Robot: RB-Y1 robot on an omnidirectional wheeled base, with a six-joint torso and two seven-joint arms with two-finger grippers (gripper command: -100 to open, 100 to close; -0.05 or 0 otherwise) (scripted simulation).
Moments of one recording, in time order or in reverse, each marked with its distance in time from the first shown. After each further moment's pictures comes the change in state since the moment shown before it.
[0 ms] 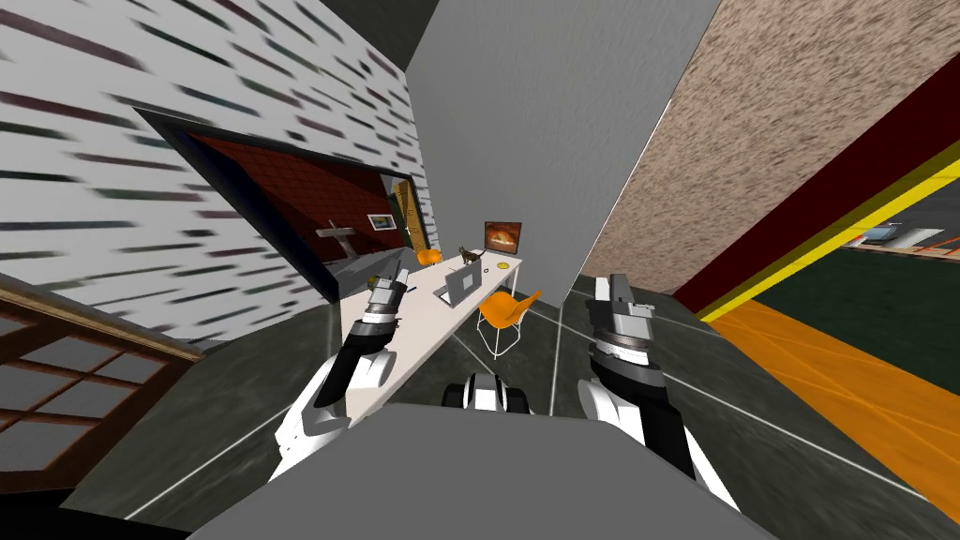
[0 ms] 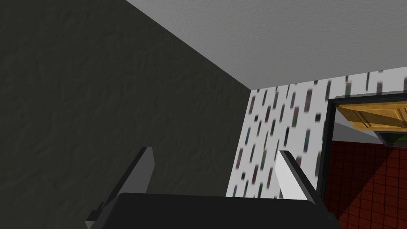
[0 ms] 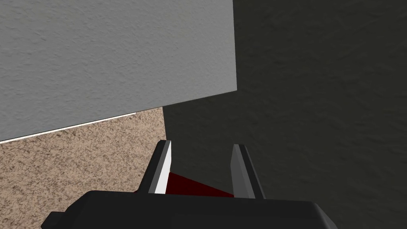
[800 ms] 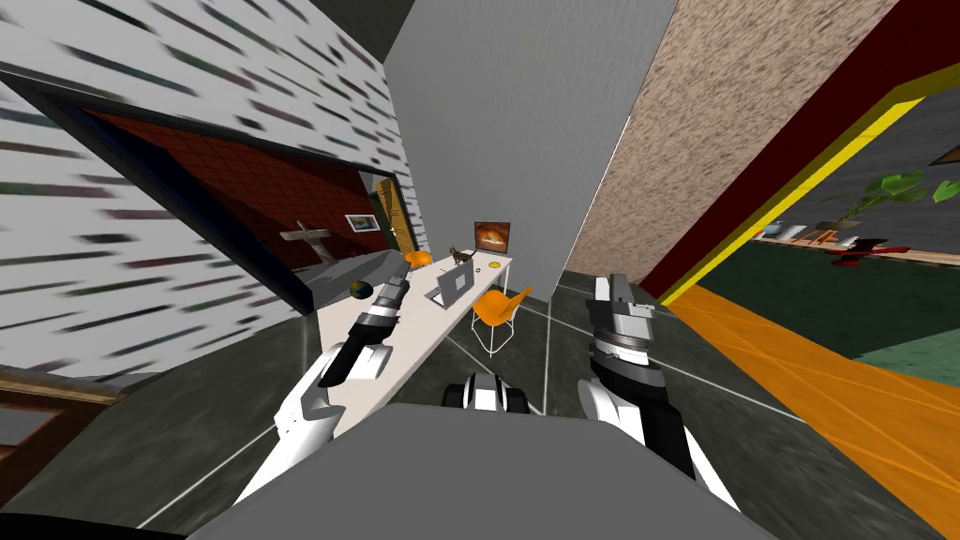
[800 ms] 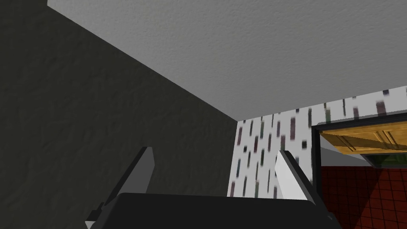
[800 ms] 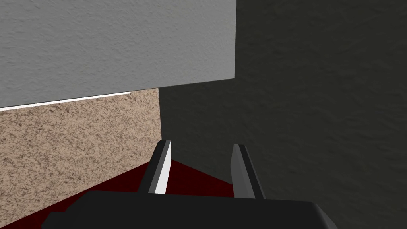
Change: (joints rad) left arm -0.047 0.110 0.021 0.051 -0.036 0.144 0.012; right arm 0.000 0.000 0.000 0.000 0.000 0.000 0.000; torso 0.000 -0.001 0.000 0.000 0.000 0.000
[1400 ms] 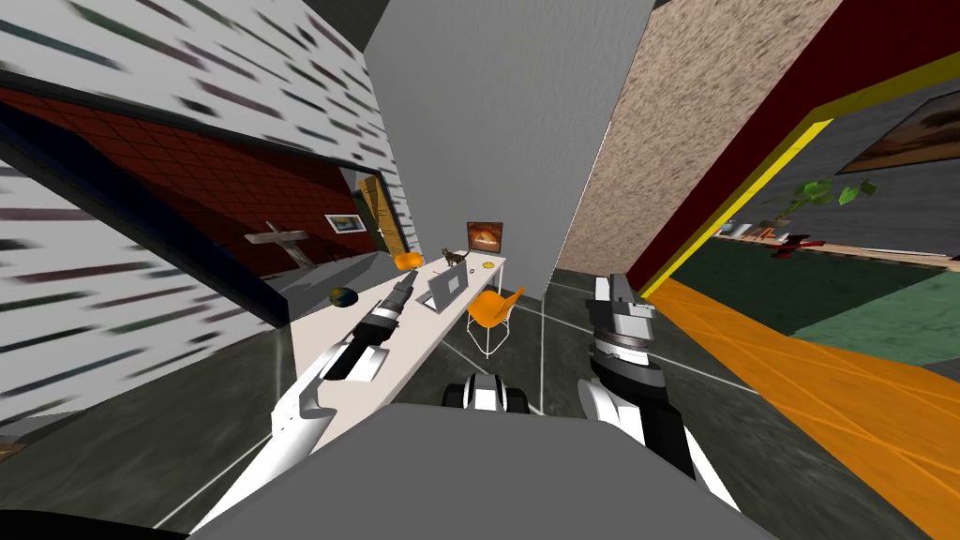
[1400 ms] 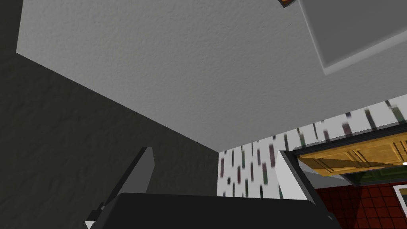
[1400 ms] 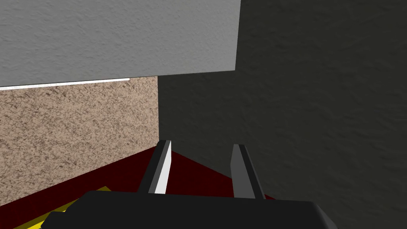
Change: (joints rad) left arm 0.018 0.094 -0.017 0.063 -0.054 0.103 0.042; right arm 0.000 0.000 0.000 0.000 0.000 0.000 0.000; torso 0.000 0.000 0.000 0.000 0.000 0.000
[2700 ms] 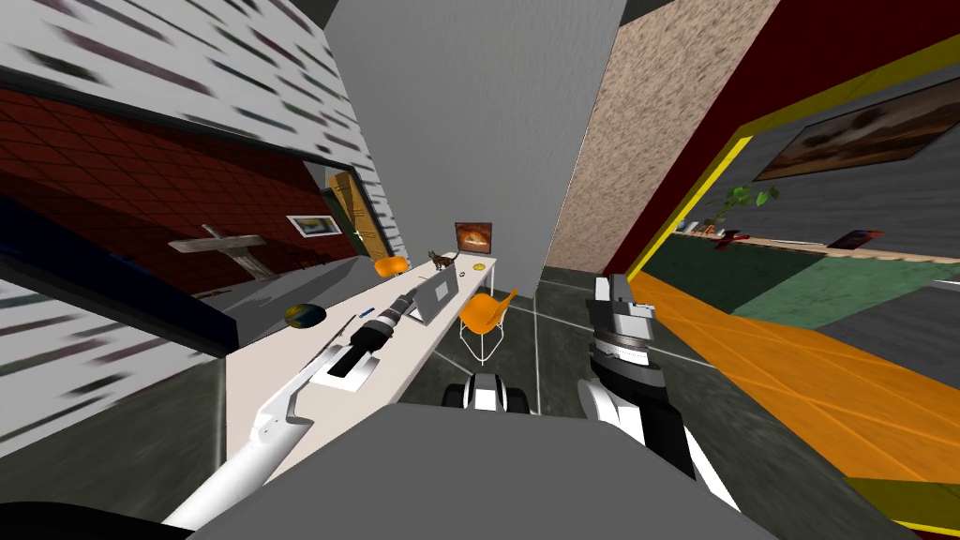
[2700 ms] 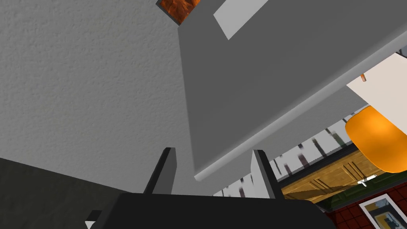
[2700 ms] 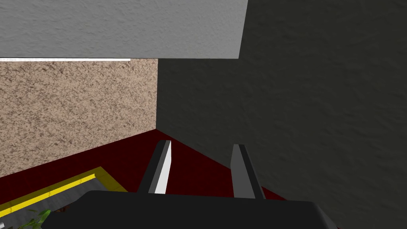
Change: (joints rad) left arm 0.056 0.172 -0.037 0.100 -0.069 0.179 0.108; right arm 0.000 0.000 0.000 0.000 0.000 0.000 0.000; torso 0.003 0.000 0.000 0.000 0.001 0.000
